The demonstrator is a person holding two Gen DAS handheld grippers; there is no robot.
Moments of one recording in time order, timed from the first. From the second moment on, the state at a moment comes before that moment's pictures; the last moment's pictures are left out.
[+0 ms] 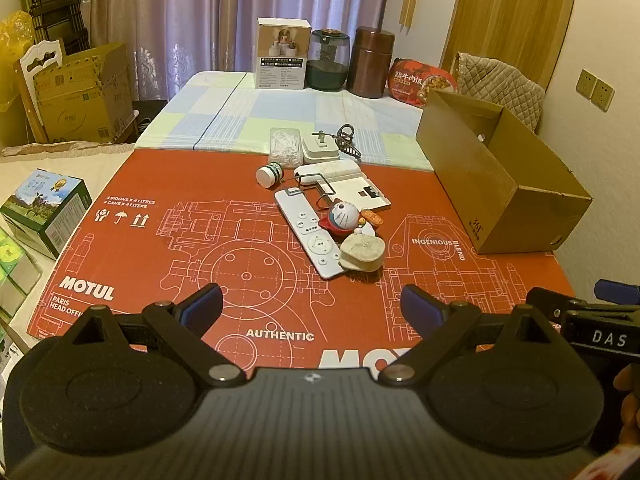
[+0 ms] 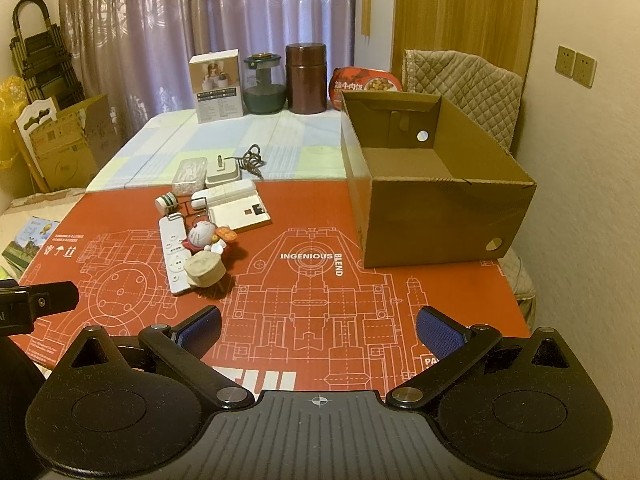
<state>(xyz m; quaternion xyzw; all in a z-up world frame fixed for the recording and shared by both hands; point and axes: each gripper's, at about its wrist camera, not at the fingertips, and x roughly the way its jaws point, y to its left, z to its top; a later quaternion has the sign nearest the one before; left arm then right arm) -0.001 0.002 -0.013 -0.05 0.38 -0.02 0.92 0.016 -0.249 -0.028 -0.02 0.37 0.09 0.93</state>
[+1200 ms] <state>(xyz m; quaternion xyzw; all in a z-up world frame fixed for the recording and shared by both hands) 0.038 0.027 -0.009 -0.04 0.37 -0.01 0.93 0.036 -0.226 -0.035 -0.03 0.34 0.14 0.93</state>
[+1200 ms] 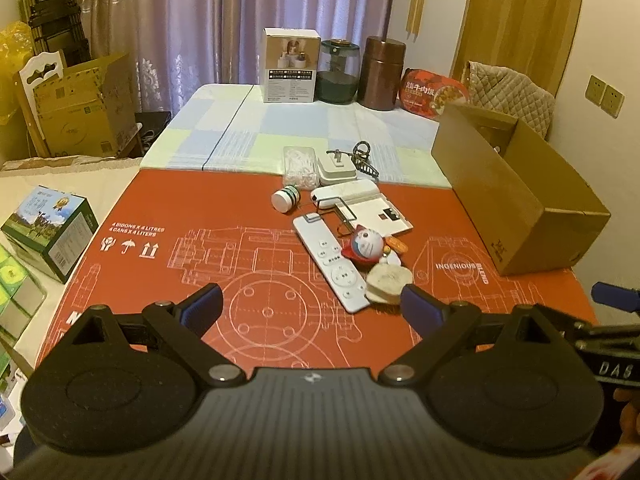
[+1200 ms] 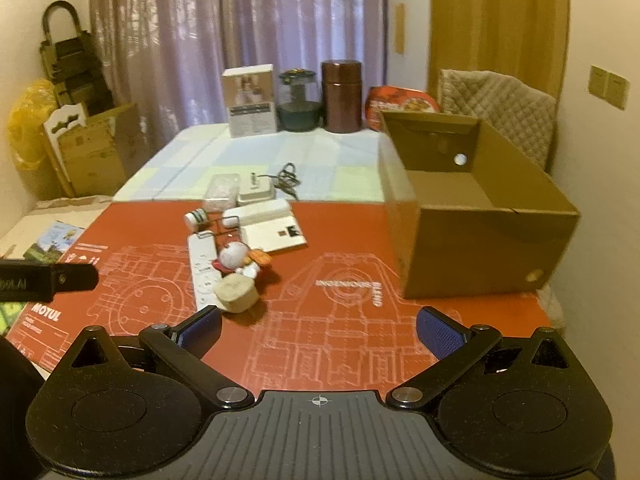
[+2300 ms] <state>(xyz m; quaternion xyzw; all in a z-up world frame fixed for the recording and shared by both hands) 0.136 0.070 -0.089 -0.04 0.41 -0.02 0.91 0.127 -0.148 -0.136 -0.08 0.37 0.24 0.90</state>
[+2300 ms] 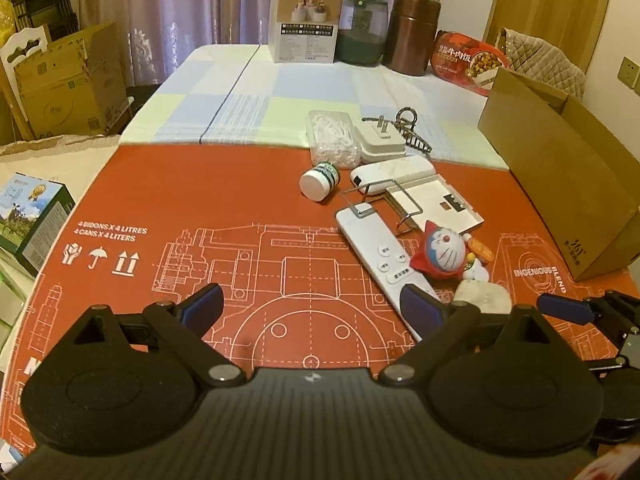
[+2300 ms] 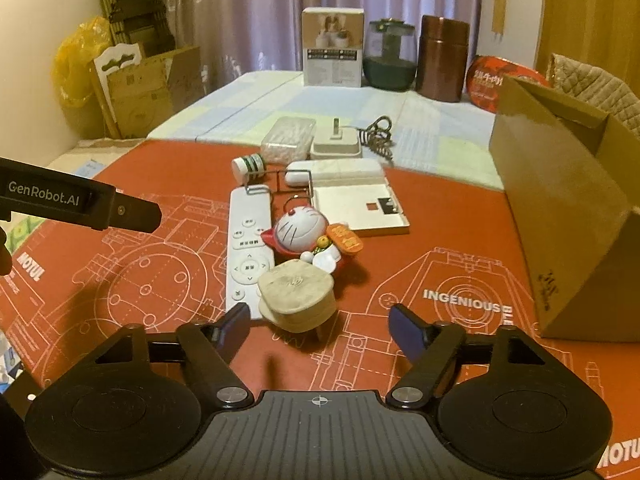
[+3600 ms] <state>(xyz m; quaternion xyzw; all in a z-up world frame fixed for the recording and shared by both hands) 0.175 0.006 -0.130 -0.03 0.42 -0.06 0.90 0.146 -0.185 -0.142 -0.06 0.38 0.14 0.91</state>
